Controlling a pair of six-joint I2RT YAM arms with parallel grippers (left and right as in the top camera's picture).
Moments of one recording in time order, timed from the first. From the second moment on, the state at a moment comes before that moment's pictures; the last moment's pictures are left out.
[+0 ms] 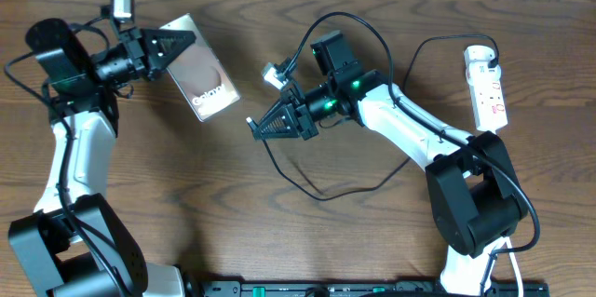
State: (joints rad) left arm 0.32 1.62 1.08 0.36 1.44 -1.00; right arm 0.54 1.97 1.38 -0.26 -1.45 -0.03
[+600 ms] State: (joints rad) left arm 0.31 1.62 1.08 0.36 1.41 -1.00; right arm 0.57 1.97 1.39 -0.14 -1.53 0.15
